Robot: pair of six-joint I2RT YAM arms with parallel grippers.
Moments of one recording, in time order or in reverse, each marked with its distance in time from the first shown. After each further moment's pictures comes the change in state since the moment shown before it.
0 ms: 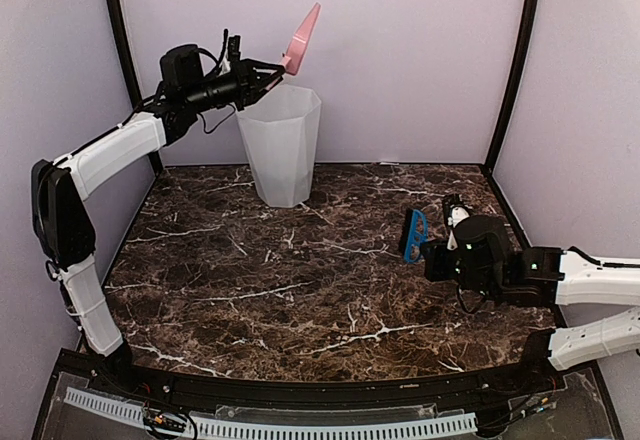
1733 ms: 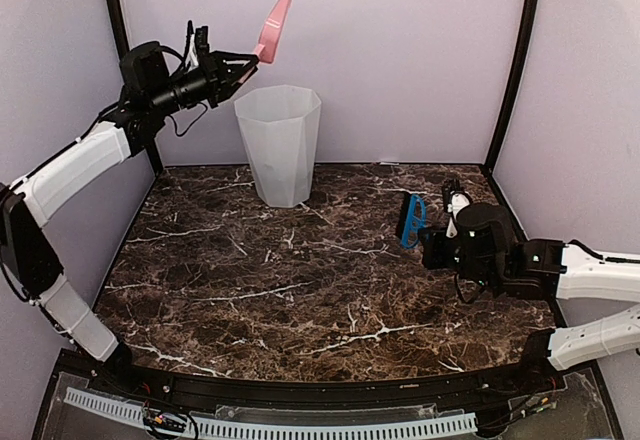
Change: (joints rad) left arm 0.034 -0.209 -0.191 0.089 0.006 -0.086; right arm -0.005 0.016 0.060 0.032 0.017 -0.051
